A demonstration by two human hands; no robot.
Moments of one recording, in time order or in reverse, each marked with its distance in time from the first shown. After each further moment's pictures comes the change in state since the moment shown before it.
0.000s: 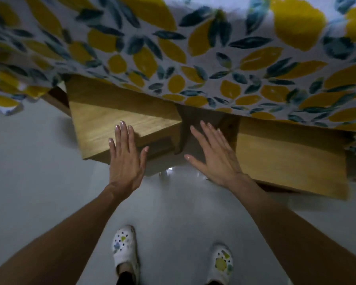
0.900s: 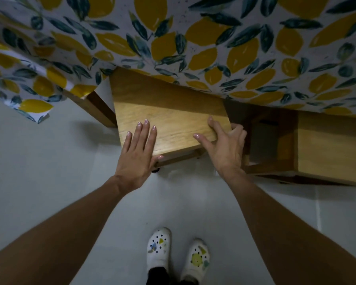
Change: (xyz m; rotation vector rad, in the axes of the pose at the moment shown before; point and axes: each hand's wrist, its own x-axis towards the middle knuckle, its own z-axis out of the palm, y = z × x) left_hand 0.043 -0.166 -0.019 0.197 -0.158 0.371; right_hand 0.089 -0.140 0.060 0.107 0.191 0.585
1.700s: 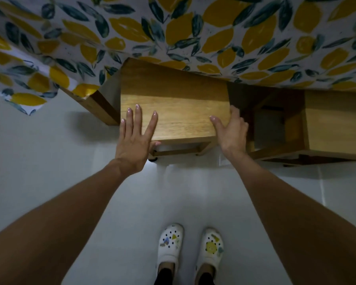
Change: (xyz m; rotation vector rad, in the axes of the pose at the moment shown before) left_hand 0.007 -0.044 -0.006 0.030 -0.023 0.008; right_hand -0.011 -0.027 0.008 0.422 0.067 0.238
